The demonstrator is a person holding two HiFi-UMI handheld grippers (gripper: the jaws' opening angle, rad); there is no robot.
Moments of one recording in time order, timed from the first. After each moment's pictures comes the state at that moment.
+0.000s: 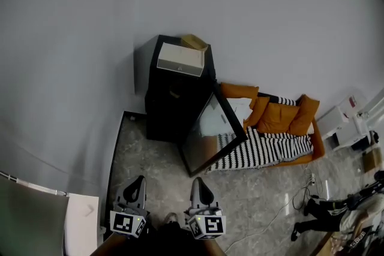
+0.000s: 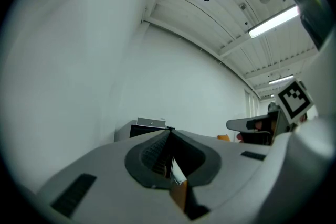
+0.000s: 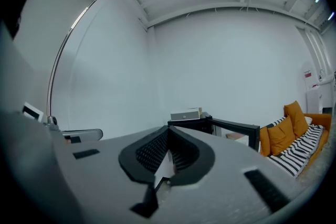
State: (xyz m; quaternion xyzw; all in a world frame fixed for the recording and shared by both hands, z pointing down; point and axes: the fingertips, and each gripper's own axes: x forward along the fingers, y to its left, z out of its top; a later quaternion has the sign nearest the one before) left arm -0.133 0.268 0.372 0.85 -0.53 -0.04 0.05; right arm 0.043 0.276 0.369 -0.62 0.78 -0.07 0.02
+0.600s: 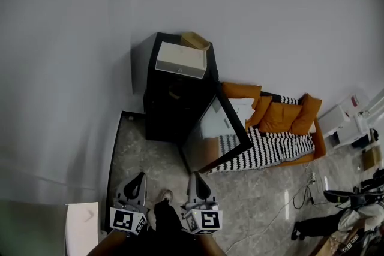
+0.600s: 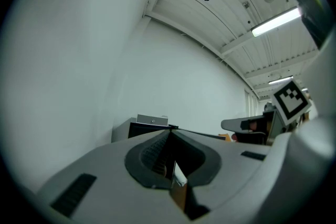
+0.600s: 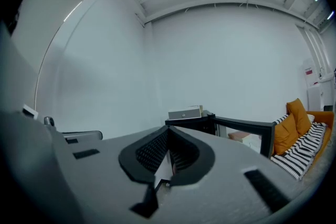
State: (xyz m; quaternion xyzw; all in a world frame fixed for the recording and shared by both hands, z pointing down) left arm -0.134 0.198 0.394 0.85 -0.52 -0.04 0.05; right arm 0.031 0.201 0.393 -0.63 0.77 -0.07 0.02
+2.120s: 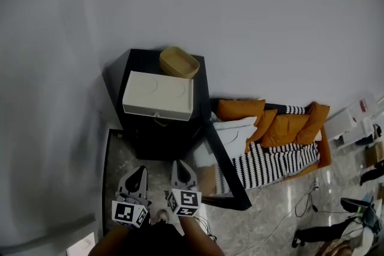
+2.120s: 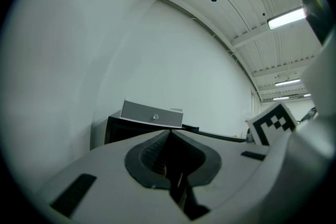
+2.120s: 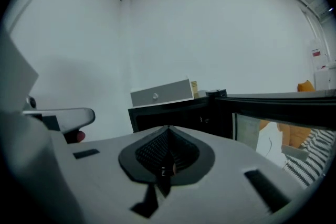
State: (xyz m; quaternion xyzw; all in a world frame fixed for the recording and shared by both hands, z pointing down) left arm -0.036 -0.103 0.453 0.86 -0.51 -0.04 0.09; right arm 0.083 -0.127 0.517 -0.64 0.76 -0.15 -0.02
